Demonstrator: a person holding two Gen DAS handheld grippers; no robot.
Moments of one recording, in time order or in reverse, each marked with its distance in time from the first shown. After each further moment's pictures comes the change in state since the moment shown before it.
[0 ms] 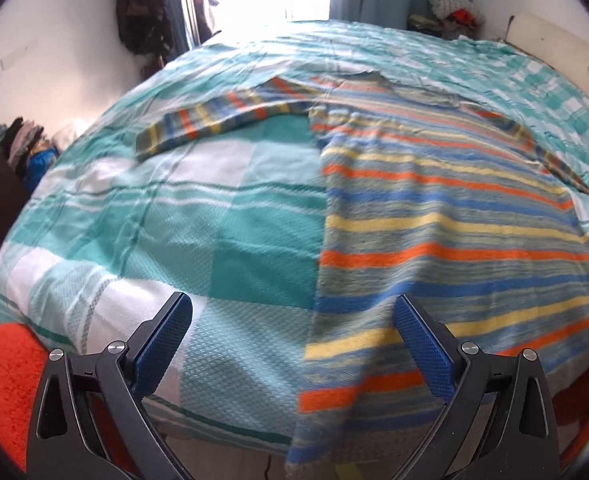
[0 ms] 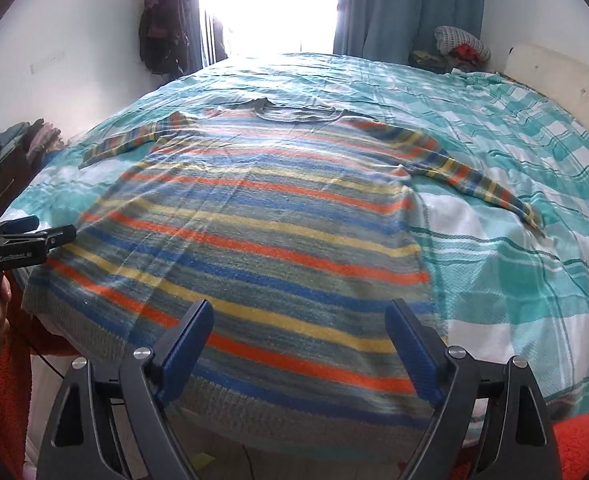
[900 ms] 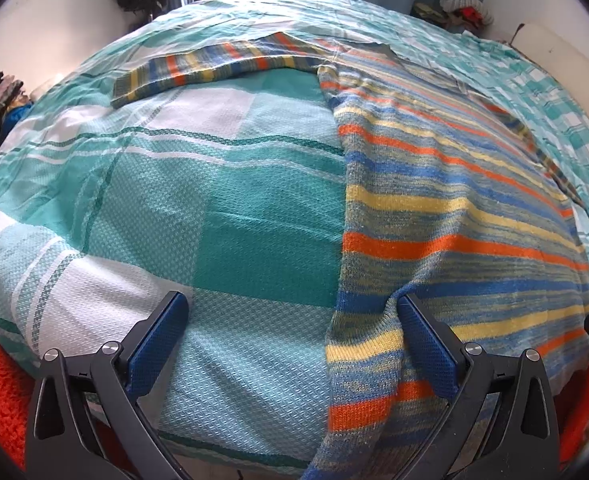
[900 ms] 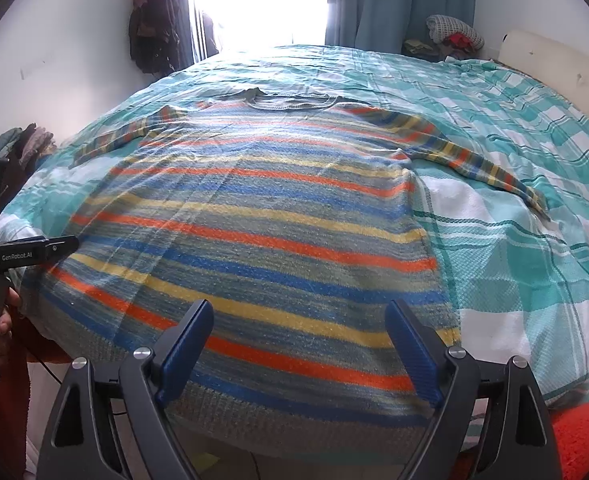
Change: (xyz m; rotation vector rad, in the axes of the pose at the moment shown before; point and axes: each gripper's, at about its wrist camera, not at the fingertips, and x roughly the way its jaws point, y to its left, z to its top) left arm 0.033 0.019 -0.004 -0.069 0.104 -0.113; right arm 0.014 -0.003 -0.004 0.047 0.023 -0.005
